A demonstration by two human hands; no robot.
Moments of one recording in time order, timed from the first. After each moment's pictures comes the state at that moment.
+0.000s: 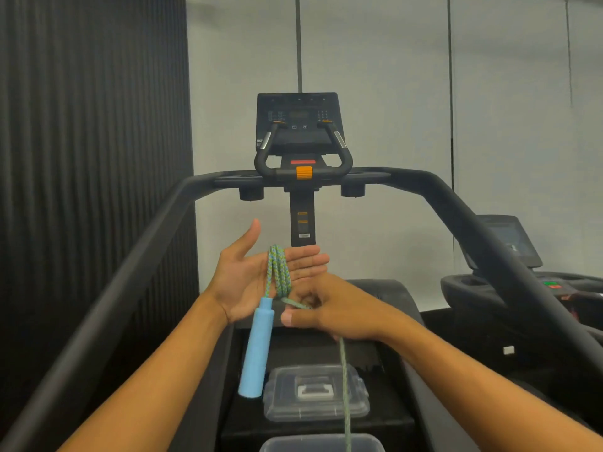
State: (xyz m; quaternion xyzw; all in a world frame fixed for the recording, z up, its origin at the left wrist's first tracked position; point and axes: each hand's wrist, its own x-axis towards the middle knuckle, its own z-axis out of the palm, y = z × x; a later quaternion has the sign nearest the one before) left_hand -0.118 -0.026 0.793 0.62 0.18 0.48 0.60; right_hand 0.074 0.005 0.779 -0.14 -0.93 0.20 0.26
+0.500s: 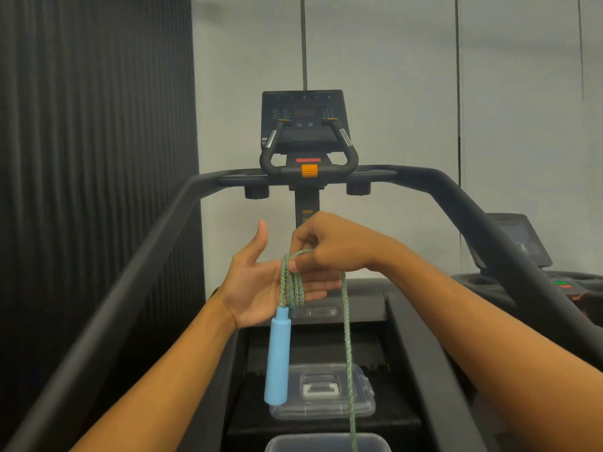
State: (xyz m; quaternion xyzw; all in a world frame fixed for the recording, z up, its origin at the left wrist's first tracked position) left_hand -0.112 -0.026 0.785 0.63 0.21 0.47 0.59; right_hand 0.064 0.012 0.855 -0.17 -0.95 0.07 0.27
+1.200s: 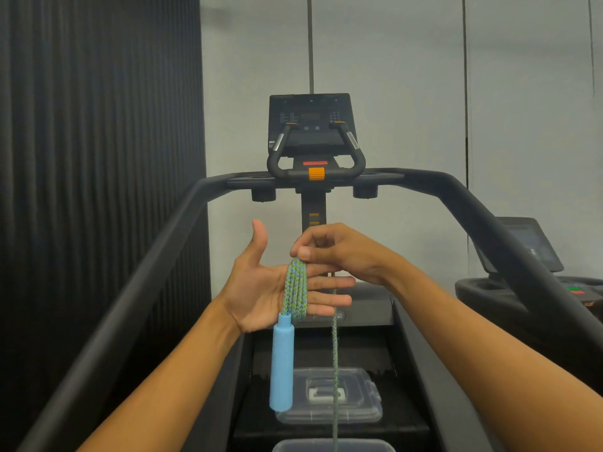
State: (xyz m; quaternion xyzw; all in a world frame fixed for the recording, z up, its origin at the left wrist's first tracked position) left_hand -0.116 -0.037 0.789 0.66 0.16 0.39 0.62; right_hand 0.053 0.055 0.834 -0.07 -0.89 0.32 0.32
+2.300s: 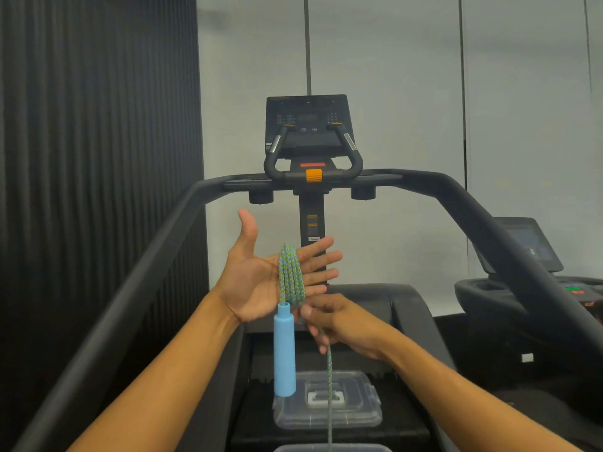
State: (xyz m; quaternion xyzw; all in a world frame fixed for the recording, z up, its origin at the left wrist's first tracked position) left_hand -0.115 -0.027 0.802 0.66 0.17 0.43 0.59; right_hand 0.046 0.069 0.733 -0.10 -0.82 0.49 0.27
